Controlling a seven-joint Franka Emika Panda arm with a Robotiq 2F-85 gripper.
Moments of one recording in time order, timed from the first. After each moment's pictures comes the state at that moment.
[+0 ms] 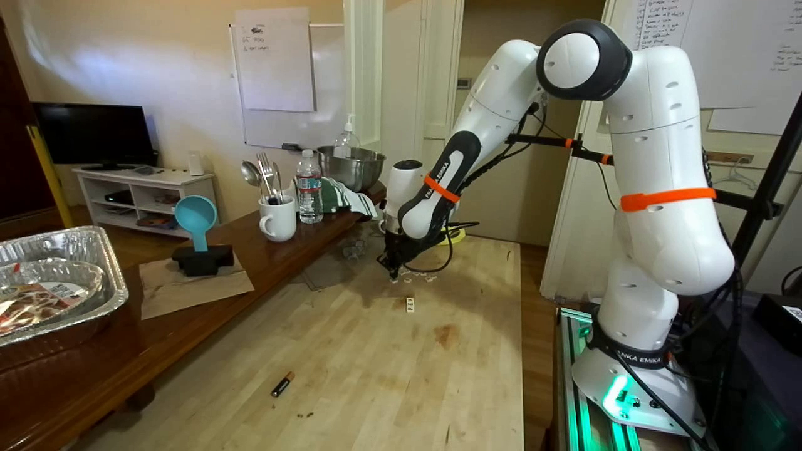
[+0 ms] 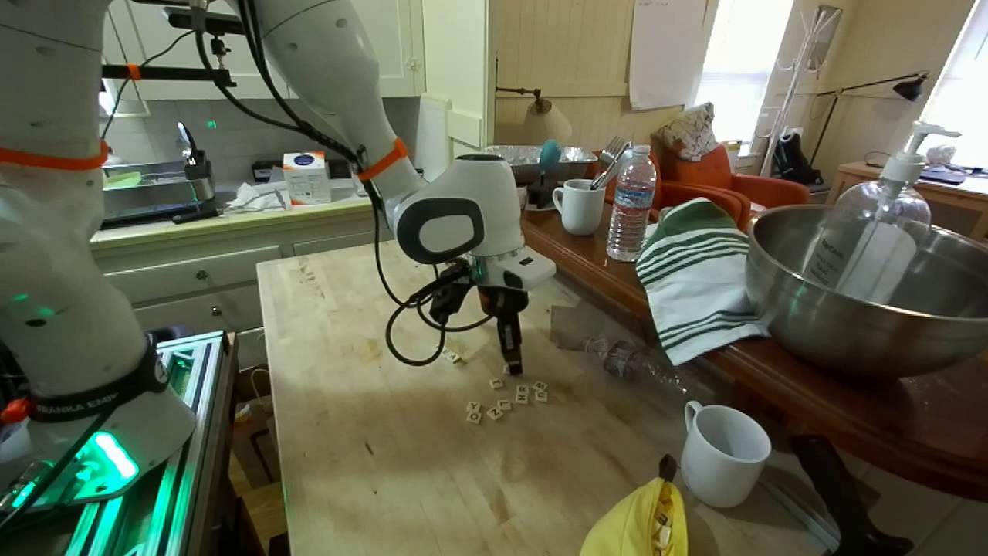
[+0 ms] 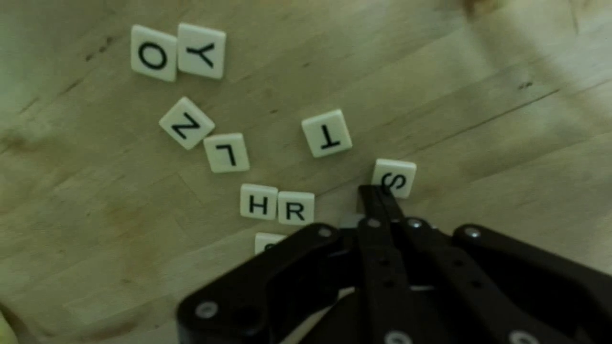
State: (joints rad) arm 0.10 0.33 -0.29 -2.34 -0.13 2.83 0.35
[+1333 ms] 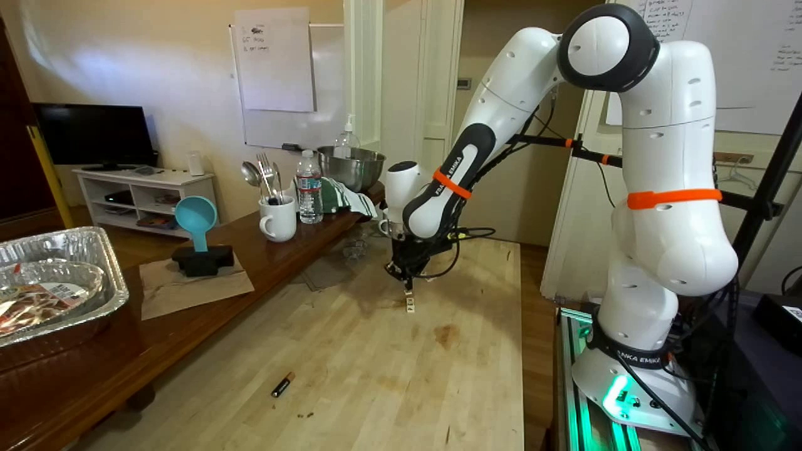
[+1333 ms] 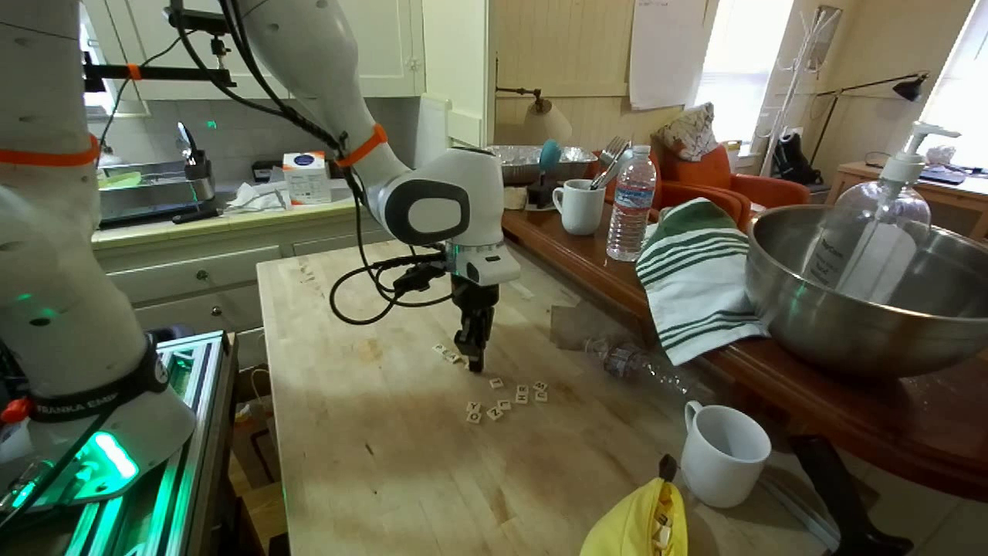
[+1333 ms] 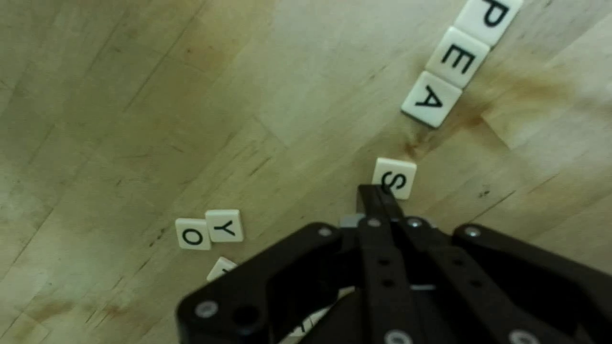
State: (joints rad) arm 0.14 0.25 -0.27 -2.40 -0.19 2.62 0.73
